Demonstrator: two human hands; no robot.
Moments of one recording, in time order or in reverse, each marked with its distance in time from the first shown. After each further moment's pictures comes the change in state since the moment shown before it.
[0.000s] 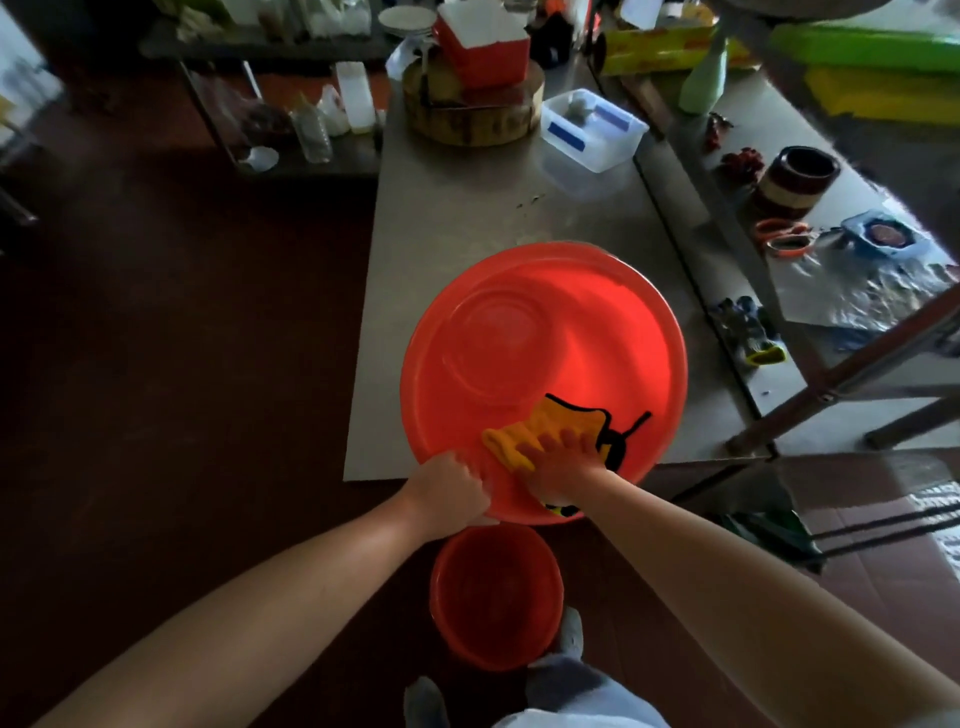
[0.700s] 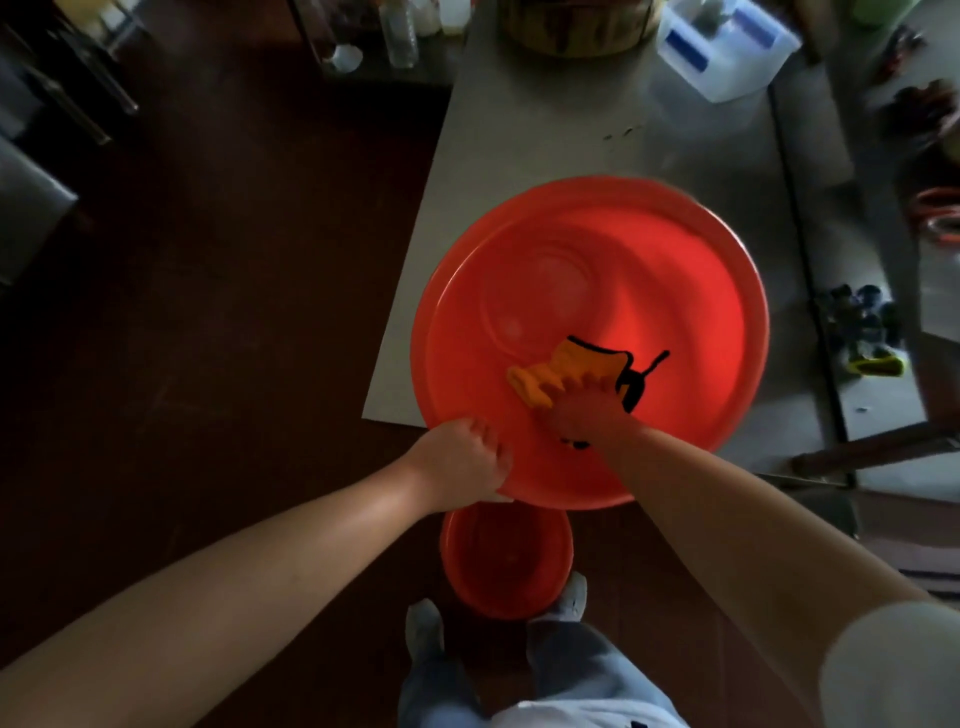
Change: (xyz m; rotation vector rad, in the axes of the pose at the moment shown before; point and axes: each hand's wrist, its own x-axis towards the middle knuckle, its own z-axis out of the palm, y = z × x) left_hand 0.015 0.008 -0.001 0.018 -0.103 -0.036; right_hand 0.090 0.027 -0.008 0.131 0.075 -0.152
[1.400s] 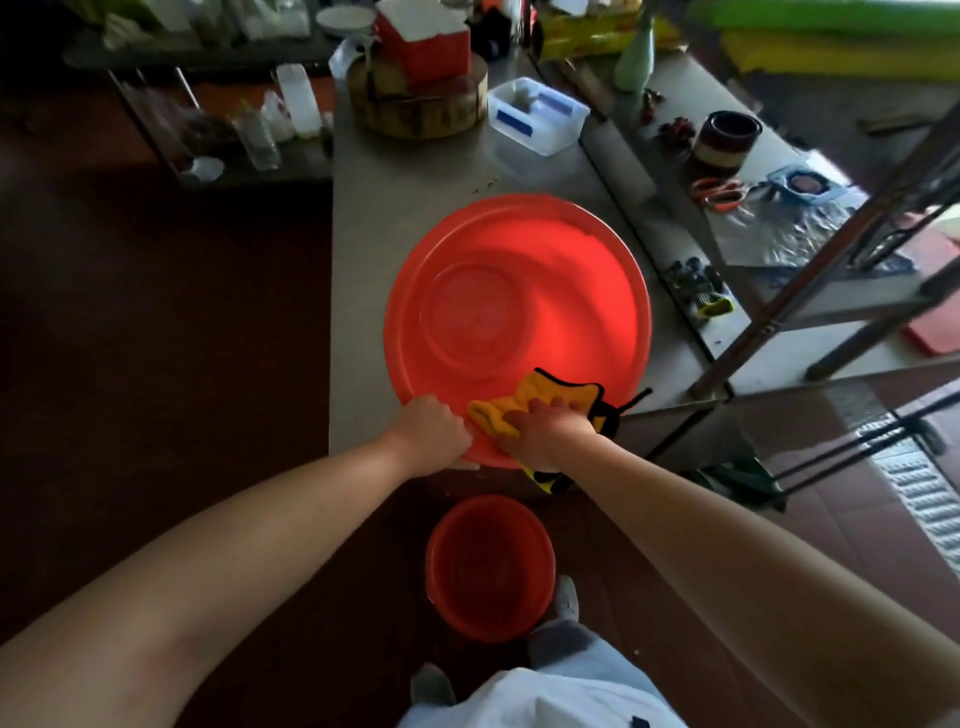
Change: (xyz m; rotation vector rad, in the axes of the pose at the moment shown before) left_hand -0.017 -0.027 -0.035 0.050 -0.096 0.091; right_hand -0.139 -0.061 0.001 -0.054 0.061 0.213
